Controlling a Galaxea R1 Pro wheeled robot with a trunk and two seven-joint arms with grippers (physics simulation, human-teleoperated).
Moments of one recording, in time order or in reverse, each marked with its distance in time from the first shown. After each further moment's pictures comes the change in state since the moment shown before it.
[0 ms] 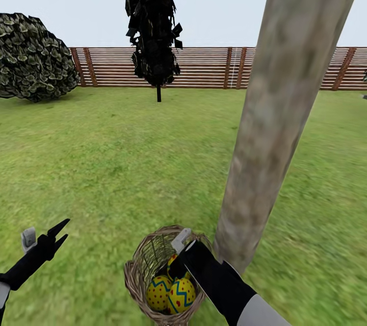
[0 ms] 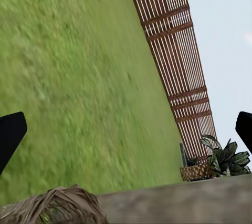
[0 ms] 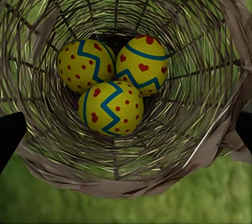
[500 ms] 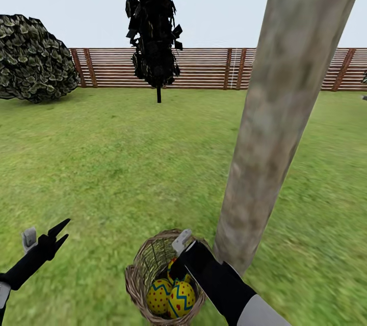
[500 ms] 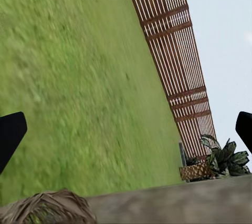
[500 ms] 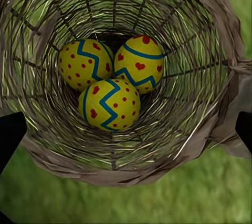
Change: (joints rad) left arm 0.000 -0.003 -0.001 -0.003 -0.002 0.000 0.000; right arm 0.000 0.000 0.000 0.010 0.000 0.007 0.000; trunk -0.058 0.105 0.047
